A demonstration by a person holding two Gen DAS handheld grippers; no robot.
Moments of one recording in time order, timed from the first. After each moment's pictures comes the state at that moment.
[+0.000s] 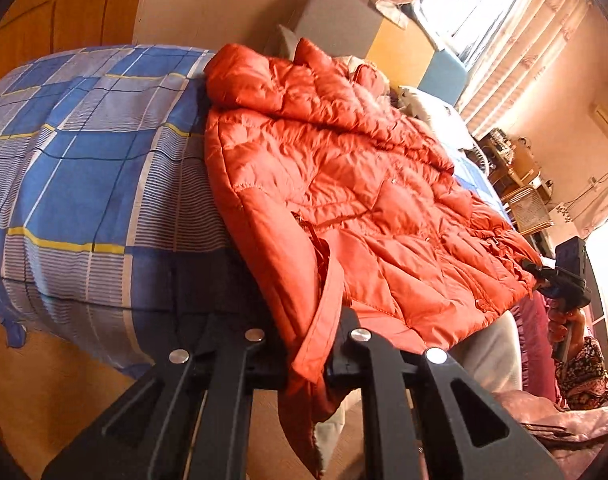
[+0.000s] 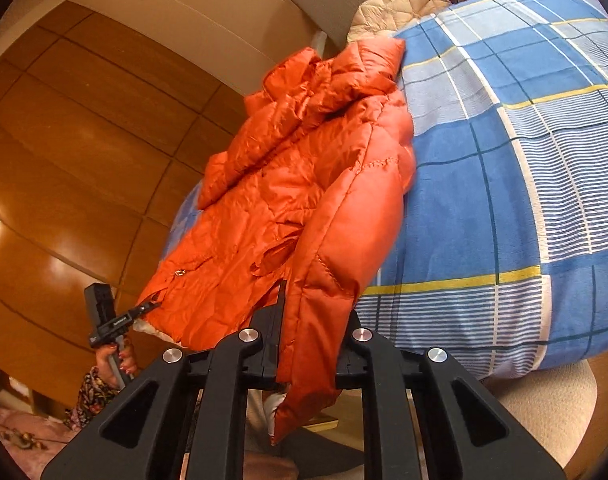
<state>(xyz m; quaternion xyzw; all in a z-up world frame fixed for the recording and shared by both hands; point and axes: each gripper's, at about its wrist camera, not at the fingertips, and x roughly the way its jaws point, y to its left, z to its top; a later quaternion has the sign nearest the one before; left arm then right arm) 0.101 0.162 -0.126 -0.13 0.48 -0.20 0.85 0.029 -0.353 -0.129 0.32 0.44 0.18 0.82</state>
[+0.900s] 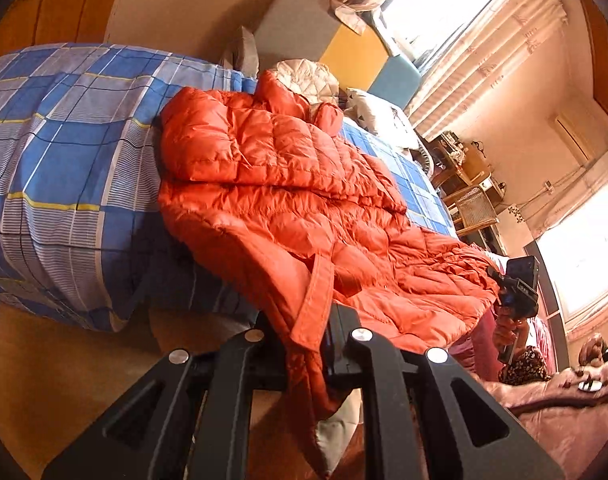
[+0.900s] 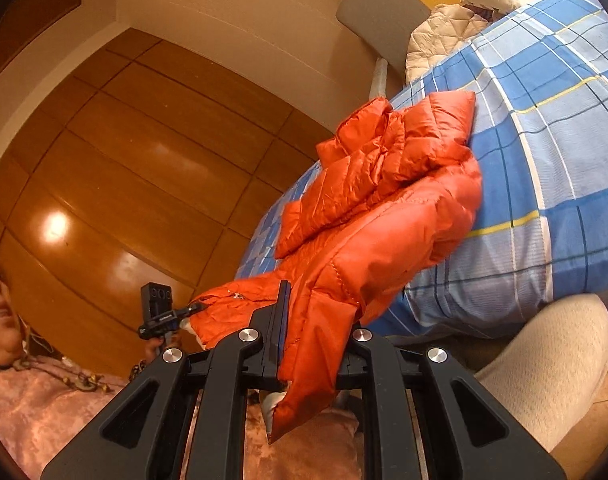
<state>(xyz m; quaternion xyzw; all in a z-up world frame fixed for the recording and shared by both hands) 0.194 0.204 -0.057 -0.18 0.48 -0.27 0.82 -0.004 -0.391 -0.098 0.38 0.35 0.28 0.81</state>
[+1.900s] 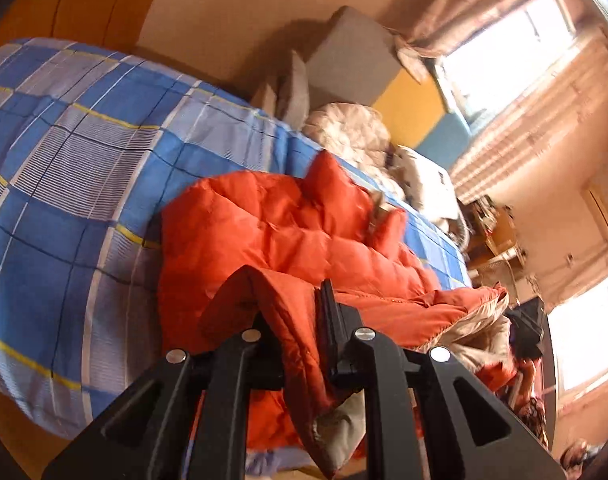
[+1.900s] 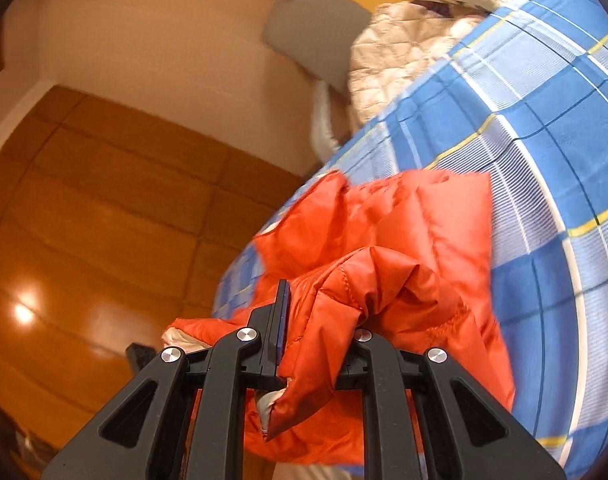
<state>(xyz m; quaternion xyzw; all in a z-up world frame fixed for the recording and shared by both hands) 0.421 0.196 -0.075 -0.24 0.46 -0.20 0.83 0.210 -0.413 -0.103 0.44 0.38 0.17 0.80</state>
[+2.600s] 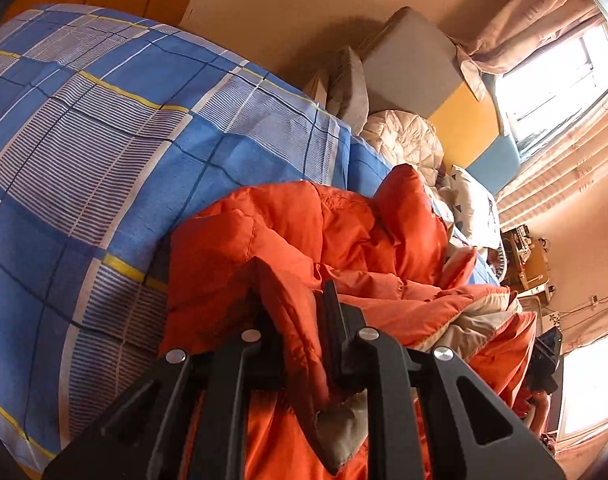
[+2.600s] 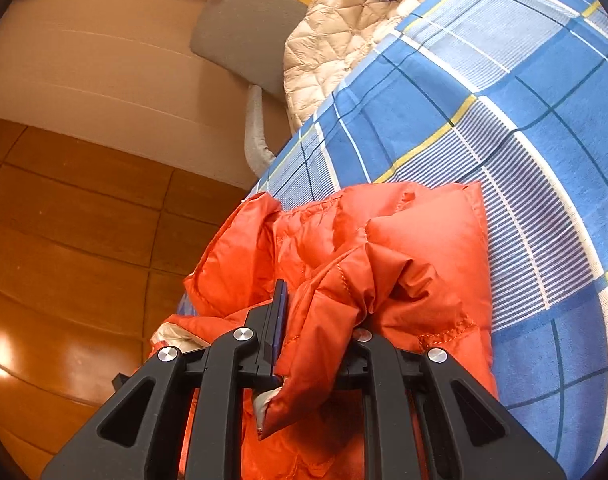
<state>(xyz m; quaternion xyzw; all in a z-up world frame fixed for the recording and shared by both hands) 0.475 0.184 -0.142 -0.26 0.48 -0.13 0.83 0.278 -0.409 -0.161 0.46 0.41 0.08 0.78</state>
